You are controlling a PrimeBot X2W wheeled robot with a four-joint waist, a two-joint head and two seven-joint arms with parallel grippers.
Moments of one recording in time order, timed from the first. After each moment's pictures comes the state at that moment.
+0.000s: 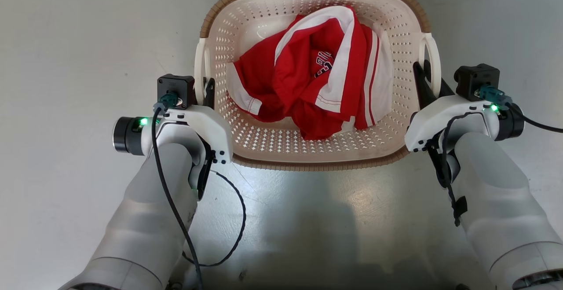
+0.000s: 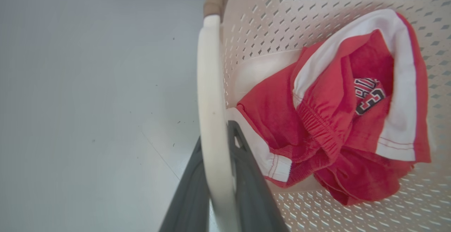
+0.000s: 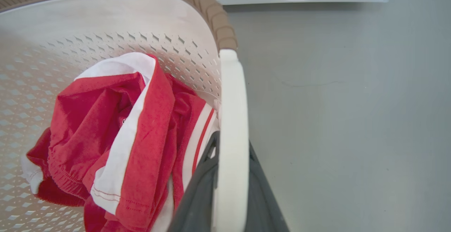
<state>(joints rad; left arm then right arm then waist) -0.87 0.02 -0.39 1.07 -0.38 0.06 -0.26 -0.87 -0.07 0.07 1.08 0.12 0.12 -0.25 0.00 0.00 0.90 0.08</state>
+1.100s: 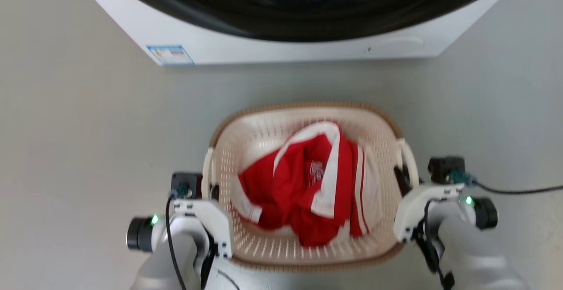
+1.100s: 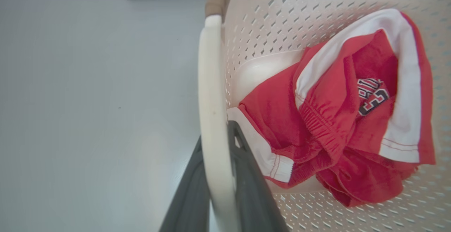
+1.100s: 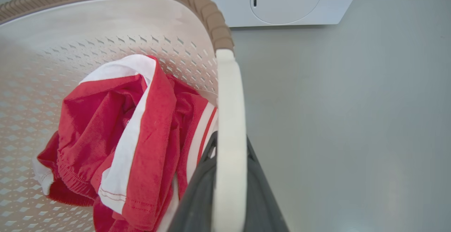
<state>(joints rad) -0.65 0.01 -0.50 1.19 -0.51 0.06 -0.26 -0.69 -0.05 0.28 1.25 0.34 0.12 -0.25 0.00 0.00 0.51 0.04</state>
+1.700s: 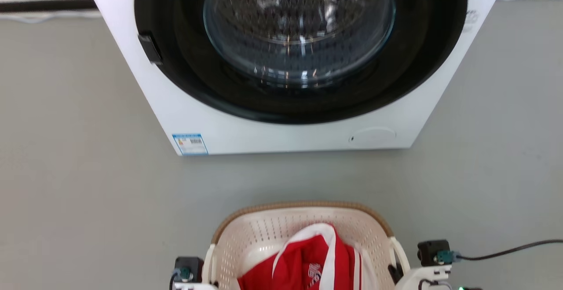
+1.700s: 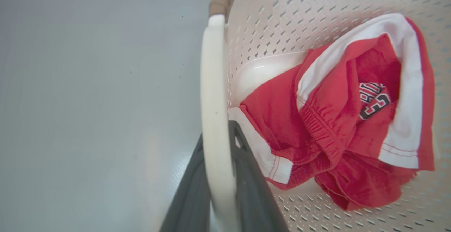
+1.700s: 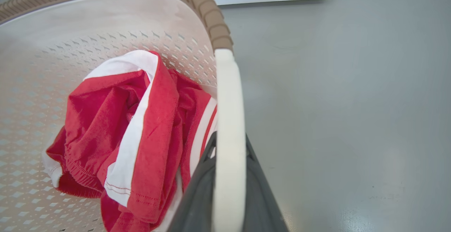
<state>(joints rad) -0.40 0.01 -0.59 1.26 -0.61 0.05 -0.22 -0.44 -0.04 0.49 1.27 0.54 0.12 -0.15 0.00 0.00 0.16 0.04</state>
